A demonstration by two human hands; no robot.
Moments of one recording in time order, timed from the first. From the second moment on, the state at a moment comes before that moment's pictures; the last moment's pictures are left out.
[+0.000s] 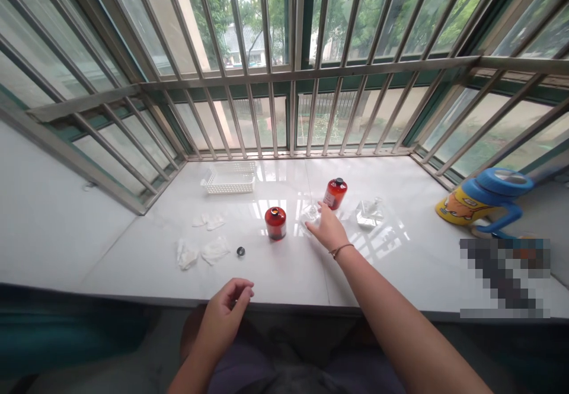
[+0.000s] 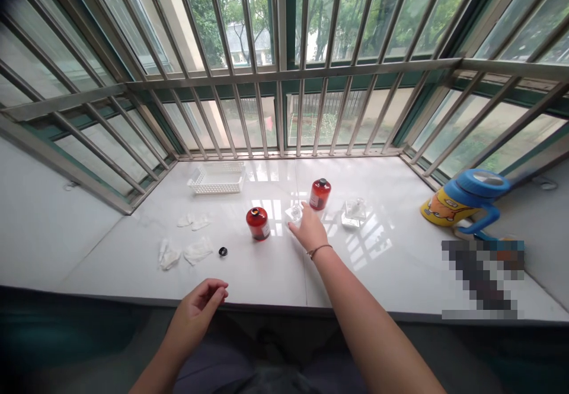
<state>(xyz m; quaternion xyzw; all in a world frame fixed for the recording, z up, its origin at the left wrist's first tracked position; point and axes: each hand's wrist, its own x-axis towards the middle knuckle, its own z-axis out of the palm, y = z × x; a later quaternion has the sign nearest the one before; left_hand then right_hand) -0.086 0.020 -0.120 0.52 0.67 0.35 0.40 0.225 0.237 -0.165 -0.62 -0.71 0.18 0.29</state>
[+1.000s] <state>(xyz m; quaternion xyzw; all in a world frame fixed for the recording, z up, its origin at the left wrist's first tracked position) -0.057 0.099 -0.123 0.58 0.65 0.31 0.39 0.249 0.031 -0.141 -0.54 -0.72 0.08 0.42</state>
